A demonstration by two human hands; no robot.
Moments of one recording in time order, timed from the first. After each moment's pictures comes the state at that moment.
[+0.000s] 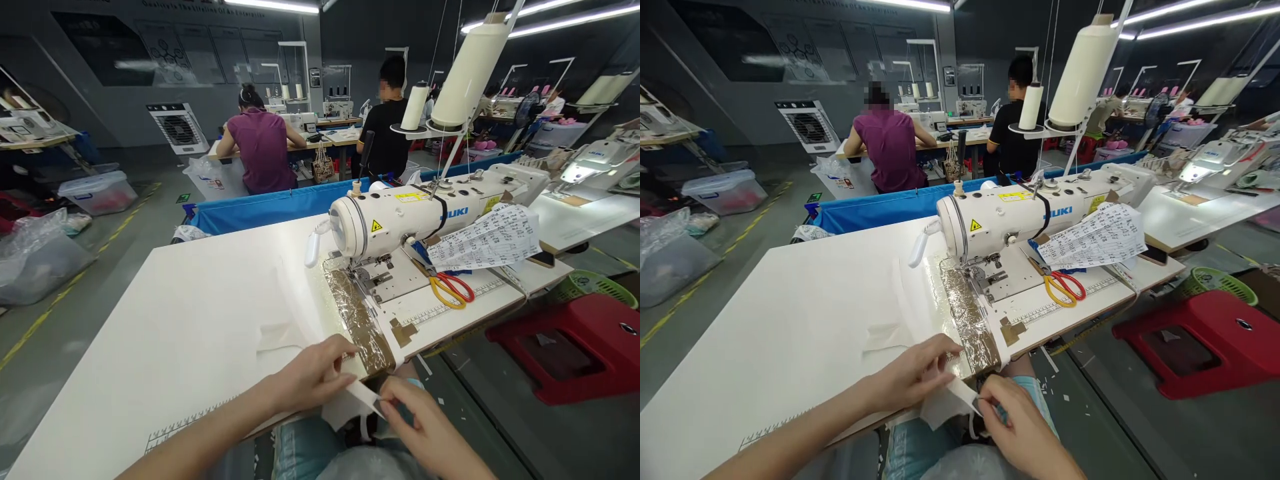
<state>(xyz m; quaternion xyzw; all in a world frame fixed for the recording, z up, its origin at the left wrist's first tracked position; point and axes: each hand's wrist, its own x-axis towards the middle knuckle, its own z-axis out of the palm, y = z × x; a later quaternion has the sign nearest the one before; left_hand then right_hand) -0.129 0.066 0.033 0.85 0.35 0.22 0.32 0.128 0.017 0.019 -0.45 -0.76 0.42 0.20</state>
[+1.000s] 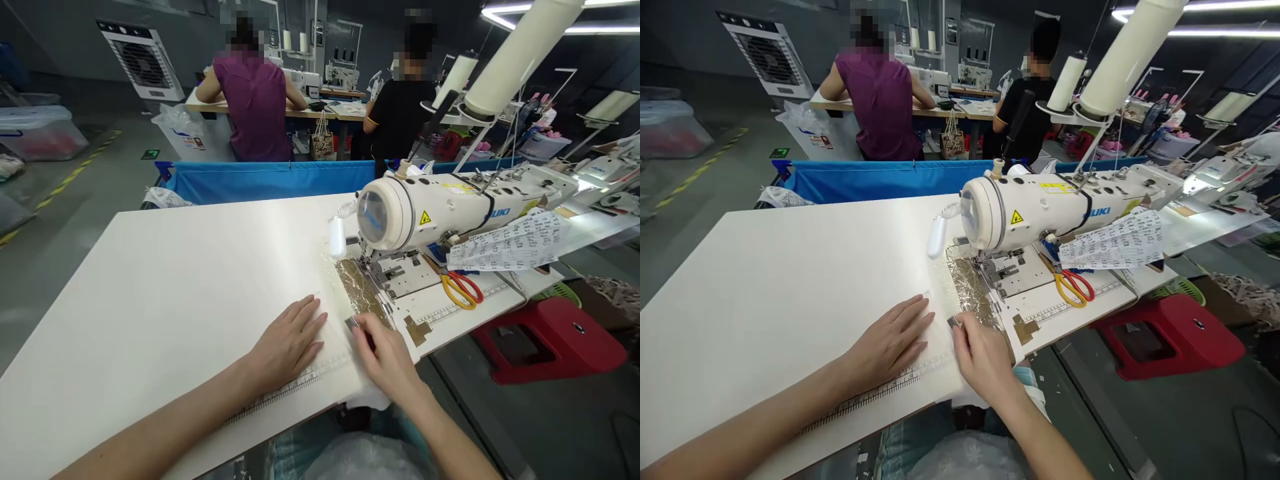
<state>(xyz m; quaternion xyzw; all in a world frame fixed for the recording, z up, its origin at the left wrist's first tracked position) -0.191 0.079 0.009 0.90 0.39 0.17 -0.05 0.042 0.078 0.039 -0.49 -0.81 0.19 0.27</state>
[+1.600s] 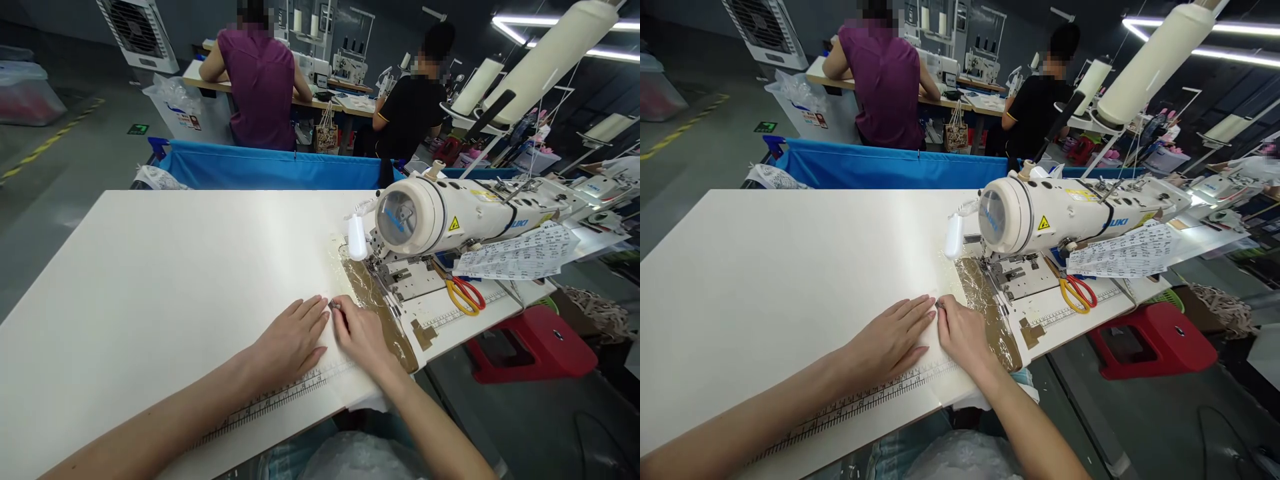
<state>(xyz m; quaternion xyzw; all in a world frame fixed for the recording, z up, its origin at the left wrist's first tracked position) -0.197 0.082 0.010 0.91 0.39 0.12 -0.03 -0.007 0.114 0.020 -0.50 -0.84 0.12 0.16</state>
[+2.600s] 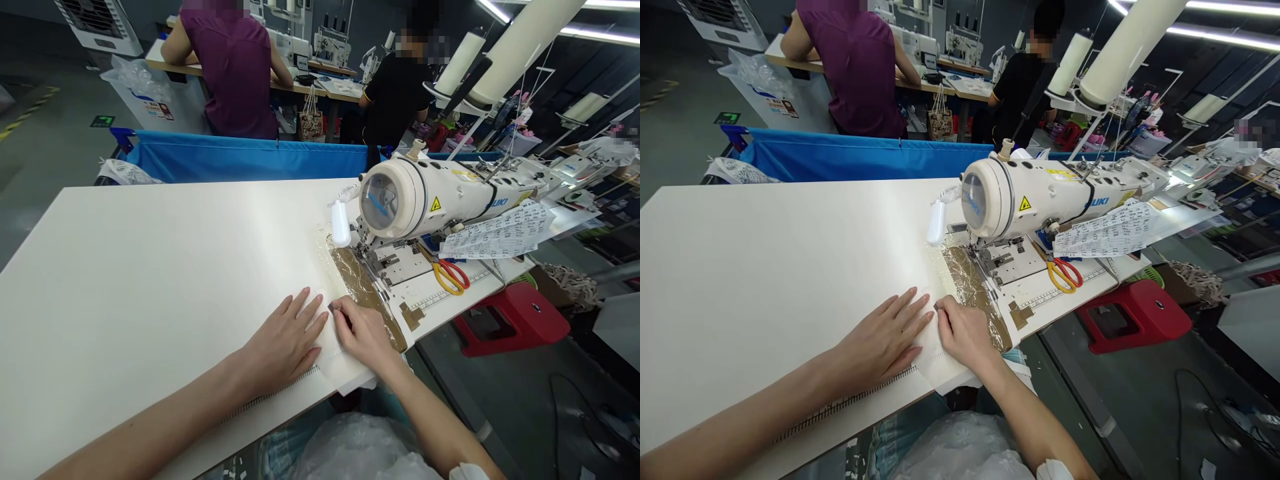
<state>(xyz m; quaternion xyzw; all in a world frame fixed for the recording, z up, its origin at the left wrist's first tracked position) -0.189 0.071 0.015 0.92 0.38 0.09 -0.03 0.017 0.094 0.021 -0.50 -0.84 0.14 0.19</state>
